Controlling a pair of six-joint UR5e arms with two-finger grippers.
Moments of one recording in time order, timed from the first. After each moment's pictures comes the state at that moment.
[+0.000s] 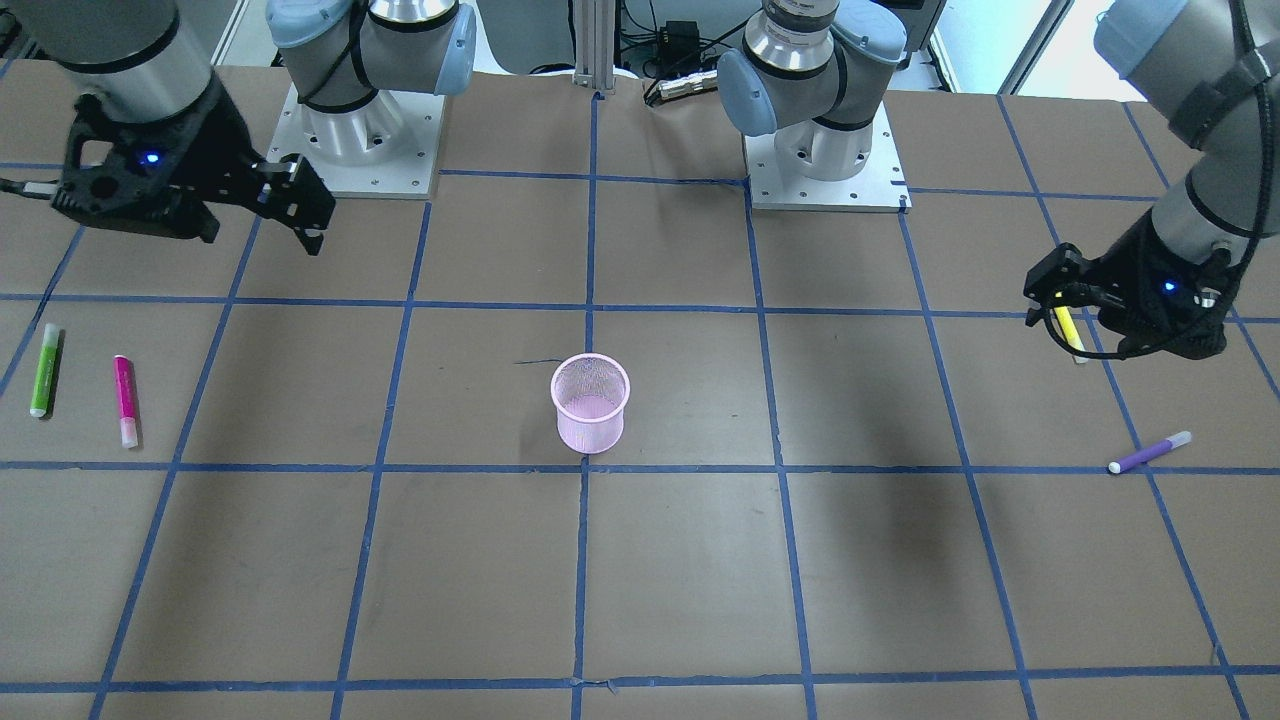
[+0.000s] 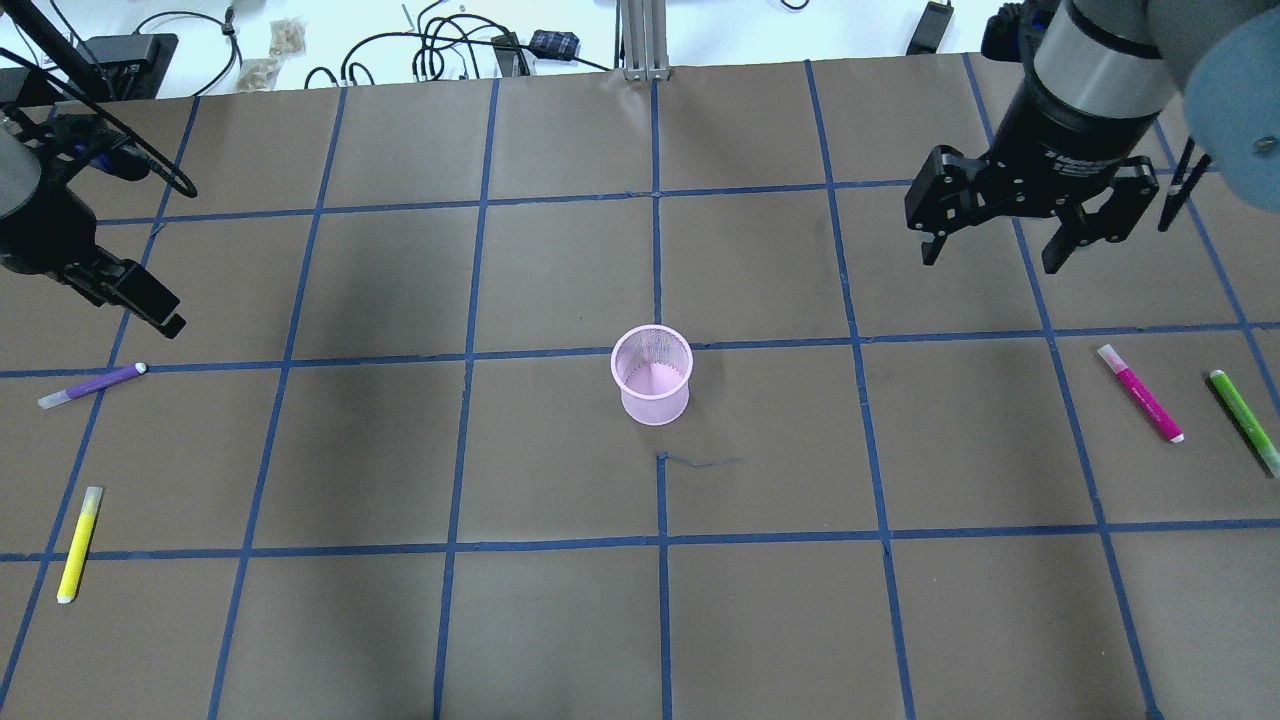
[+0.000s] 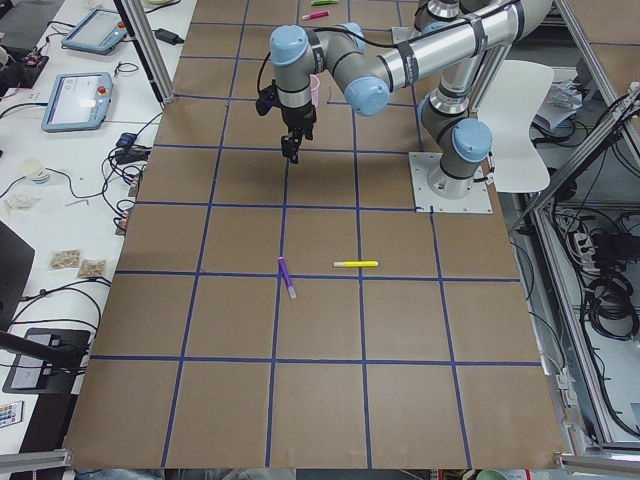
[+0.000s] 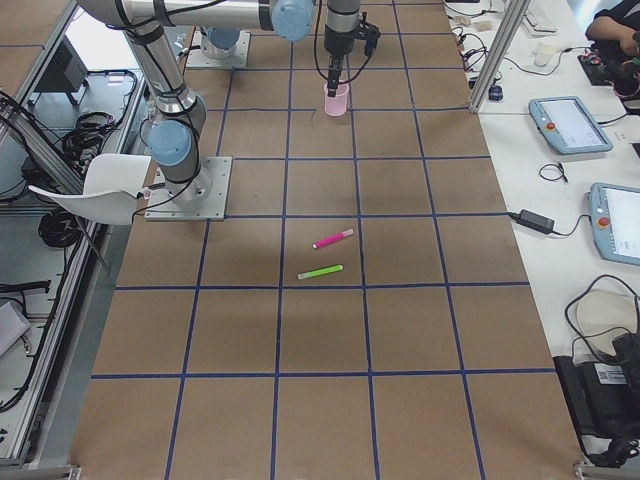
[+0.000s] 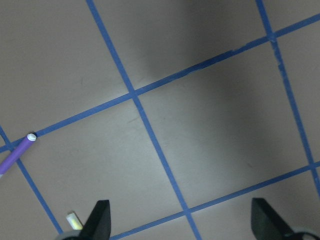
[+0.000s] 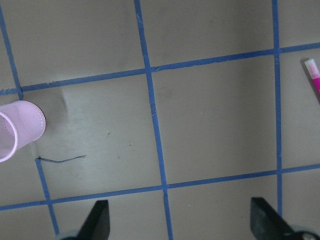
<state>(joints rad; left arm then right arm) -1.09 -1.66 -1.74 -1.35 1.64 0.92 1.44 -1.61 1.63 -1.52 -1.56 -0.03</state>
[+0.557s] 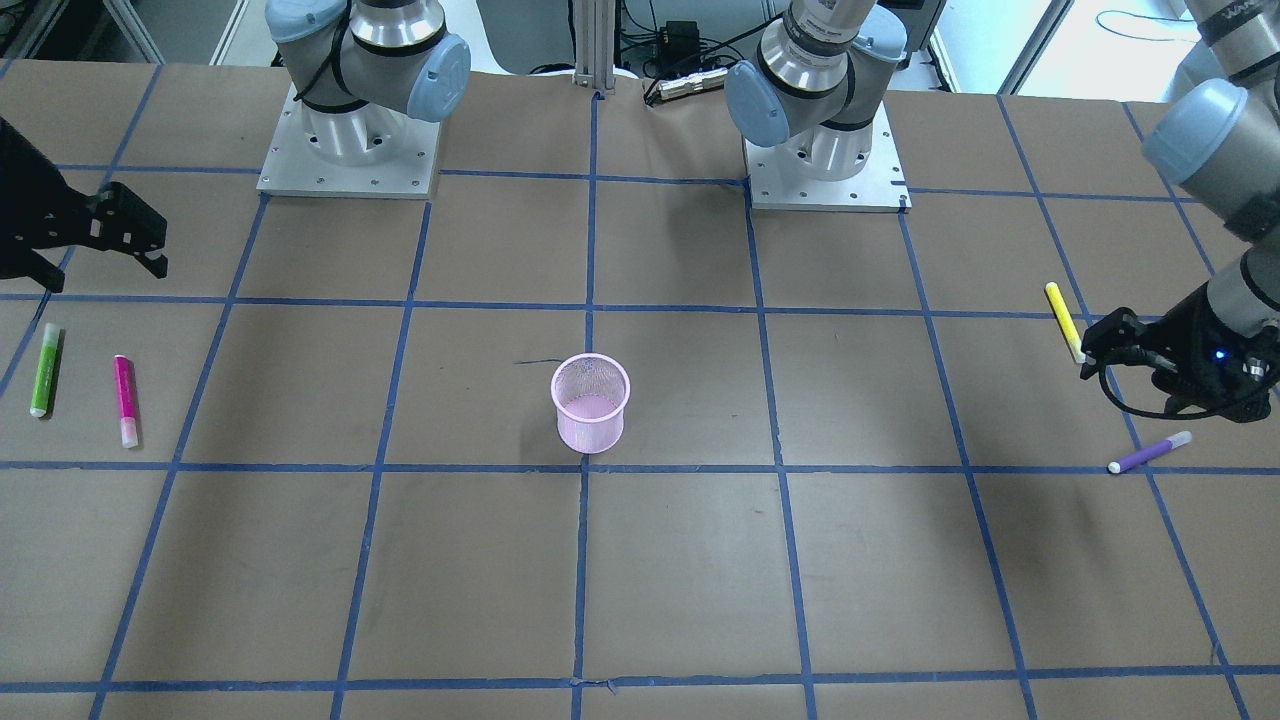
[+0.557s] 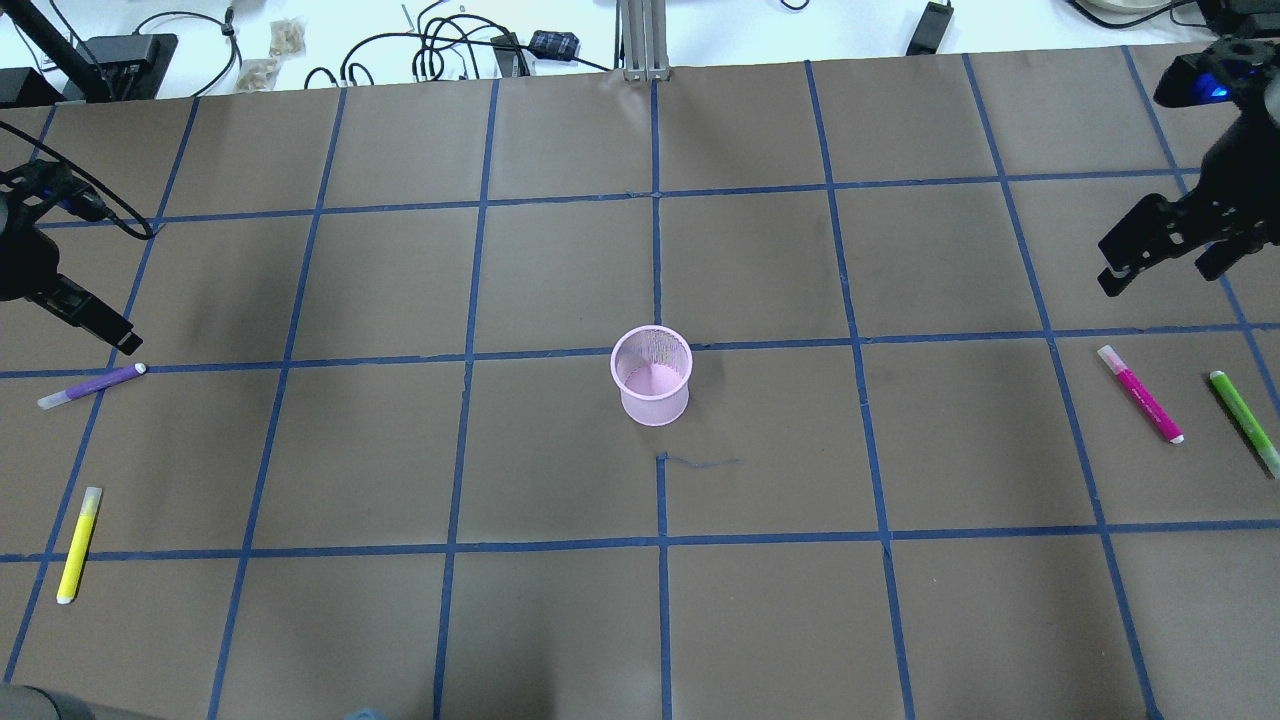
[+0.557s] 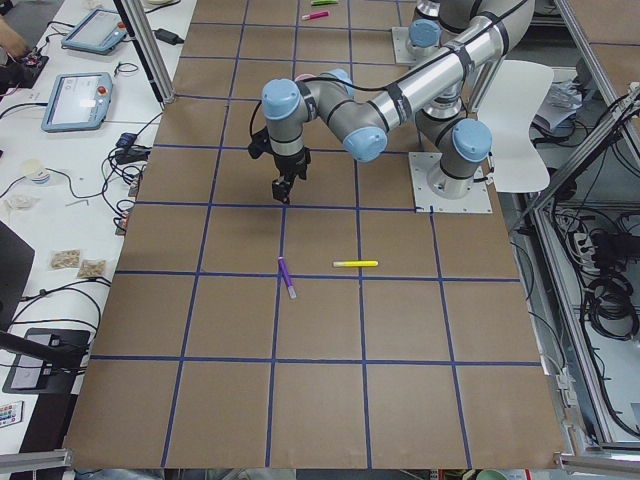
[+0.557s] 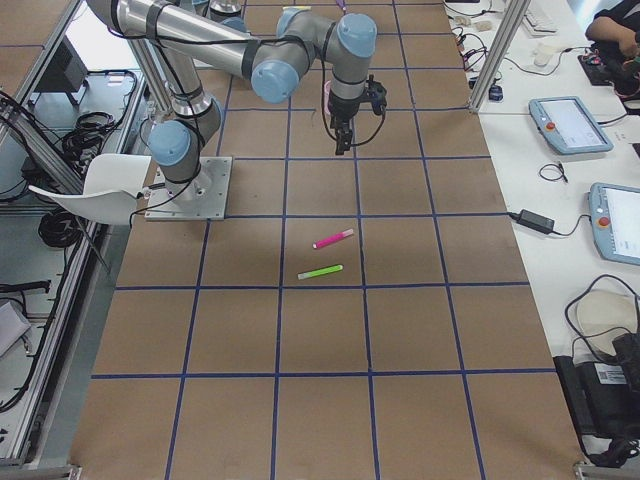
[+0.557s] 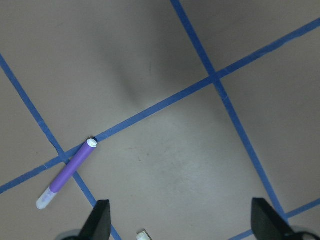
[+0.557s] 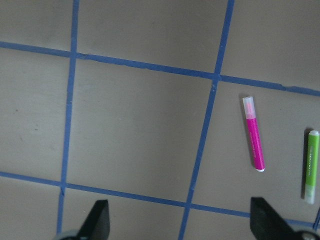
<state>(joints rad) -0.98 -1.83 -1.75 -1.14 1.64 1.11 1.13 -1.57 1.74 -1.66 -1.57 -0.63</state>
